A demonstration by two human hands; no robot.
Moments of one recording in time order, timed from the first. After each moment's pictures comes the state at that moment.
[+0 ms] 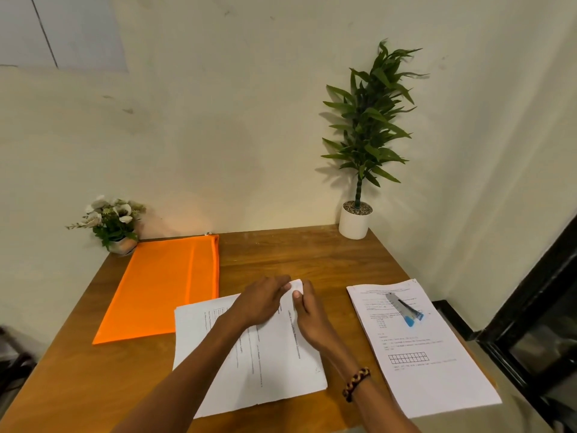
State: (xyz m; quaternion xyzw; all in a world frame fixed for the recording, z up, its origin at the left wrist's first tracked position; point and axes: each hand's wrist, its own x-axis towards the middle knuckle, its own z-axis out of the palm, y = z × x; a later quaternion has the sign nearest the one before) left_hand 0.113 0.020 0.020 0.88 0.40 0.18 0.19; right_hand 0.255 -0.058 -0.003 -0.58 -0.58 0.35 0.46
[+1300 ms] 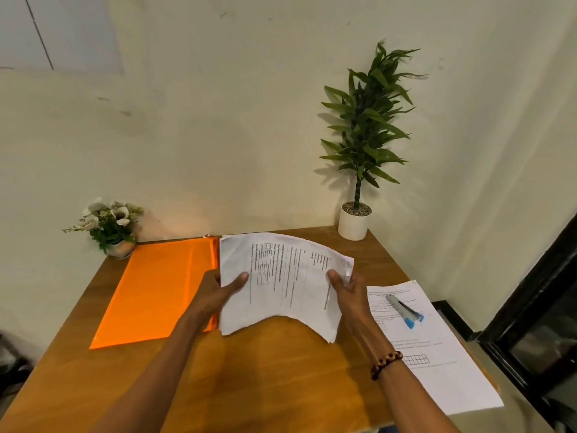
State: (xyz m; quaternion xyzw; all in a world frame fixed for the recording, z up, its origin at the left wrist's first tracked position) left_hand 0.040 0.036 0.022 0.58 0.45 0.42 0.54; right_hand 0.324 -0.037 0.014 -0.62 -0.35 0.38 0.59
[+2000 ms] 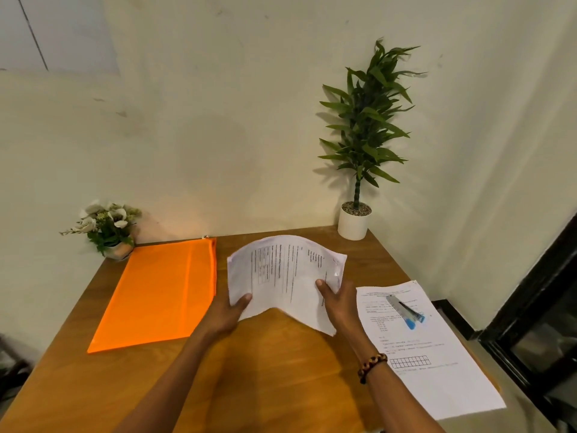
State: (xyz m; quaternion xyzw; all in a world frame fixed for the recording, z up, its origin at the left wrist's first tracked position) left_hand 0.053 0.036 -0.019 0.65 0.50 0.33 0.46; right_hand 0.312 -0.031 -0.003 -0.66 -0.41 0.32 0.55
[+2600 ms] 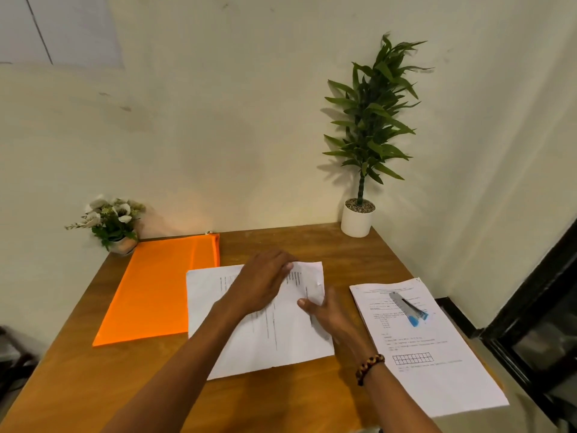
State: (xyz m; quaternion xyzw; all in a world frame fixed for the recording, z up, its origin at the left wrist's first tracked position) left_hand 0.107 0.033 0.051 0.89 0.35 0.28 0.10; right_hand 0.293 -0.042 -0.011 -0.62 -0.46 0.47 0.43
